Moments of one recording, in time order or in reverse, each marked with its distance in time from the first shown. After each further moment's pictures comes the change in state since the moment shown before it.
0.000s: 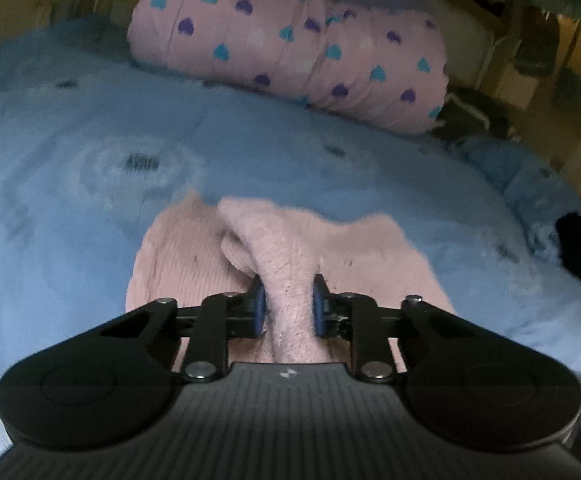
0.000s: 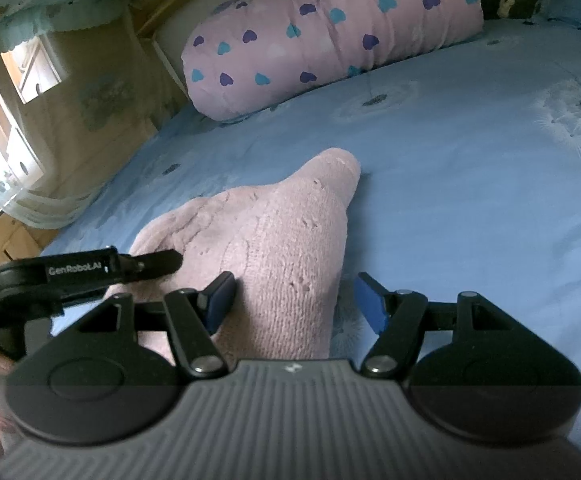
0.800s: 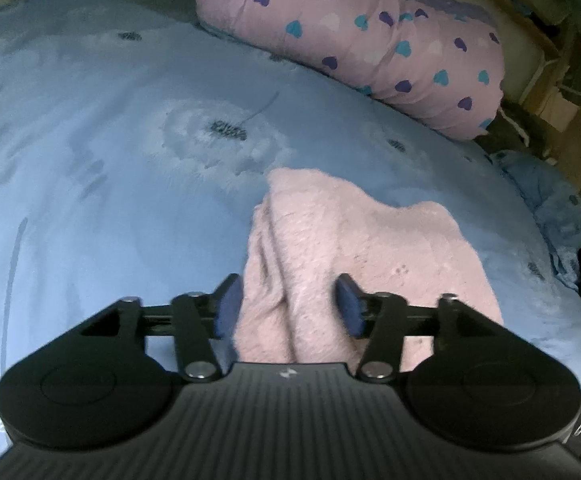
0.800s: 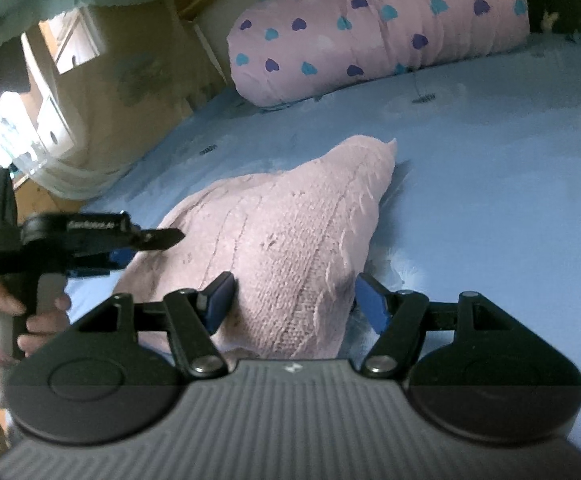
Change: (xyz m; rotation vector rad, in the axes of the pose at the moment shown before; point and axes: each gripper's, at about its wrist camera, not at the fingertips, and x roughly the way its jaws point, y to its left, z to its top) left arm -0.010 0.080 0.000 -0.155 0.105 0.085; right arm 0.006 0.026 -0.012 -0.061 0.028 0.095
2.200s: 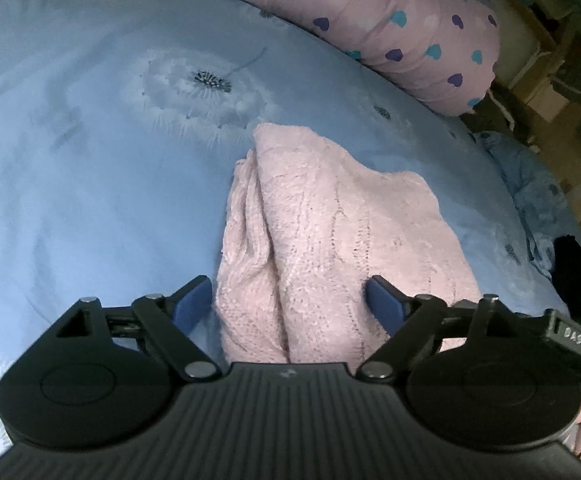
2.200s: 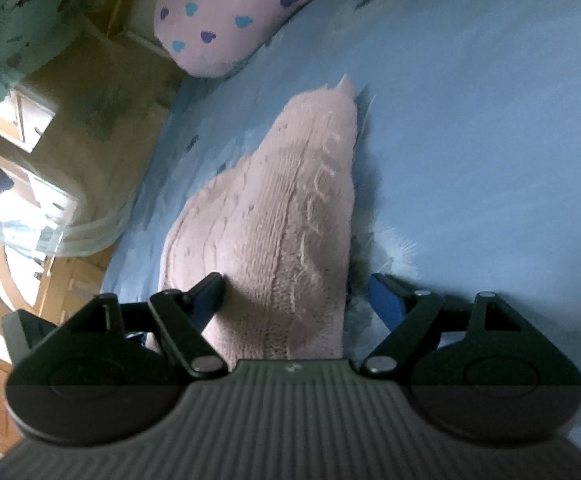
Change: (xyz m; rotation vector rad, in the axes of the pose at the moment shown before) left arm 0.015 0.005 -0.003 -0.064 0.128 -0.090; right arm 0.049 -0.057 0.026 0.397 0.228 0.106
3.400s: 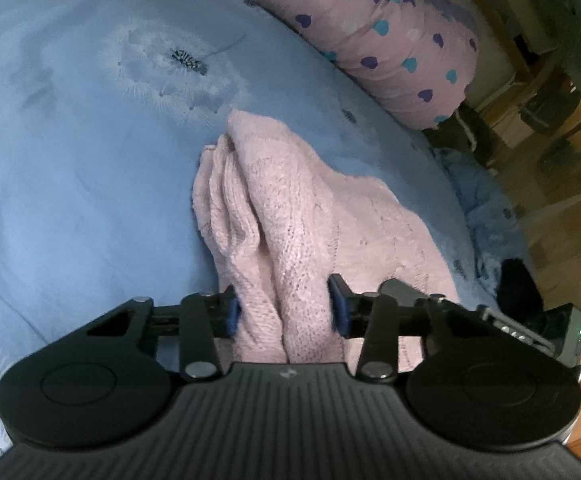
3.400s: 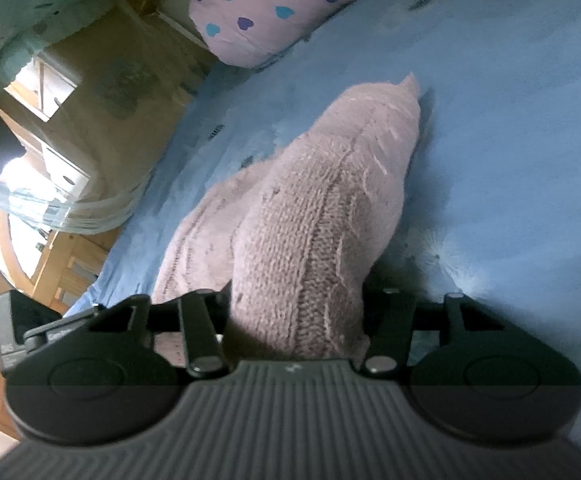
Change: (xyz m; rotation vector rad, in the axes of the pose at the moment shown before) left arm 0.001 0.011 -0.002 -0.105 0.009 -0.182; right arm 0.015 0.027 0.001 -0.115 -0.034 0.036
